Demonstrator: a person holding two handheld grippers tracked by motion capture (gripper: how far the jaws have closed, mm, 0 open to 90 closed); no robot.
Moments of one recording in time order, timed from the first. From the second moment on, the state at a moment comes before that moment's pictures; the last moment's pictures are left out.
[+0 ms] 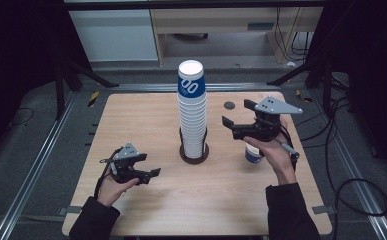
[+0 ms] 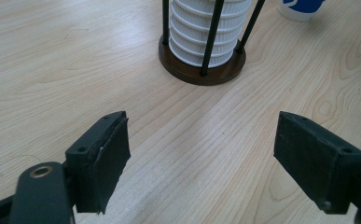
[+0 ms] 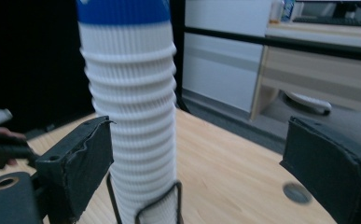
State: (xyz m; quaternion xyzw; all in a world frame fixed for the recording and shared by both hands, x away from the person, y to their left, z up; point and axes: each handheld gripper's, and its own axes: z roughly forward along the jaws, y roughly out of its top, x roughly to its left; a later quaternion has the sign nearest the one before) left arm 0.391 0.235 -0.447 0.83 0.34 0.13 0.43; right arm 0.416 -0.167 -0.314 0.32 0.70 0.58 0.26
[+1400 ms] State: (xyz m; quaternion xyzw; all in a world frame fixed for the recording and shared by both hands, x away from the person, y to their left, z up) left arm 0.392 0.237 -0.448 0.82 0.34 0.12 0.43; right arm 0.474 -0.066 -0.277 0.27 0.70 0.61 0.23
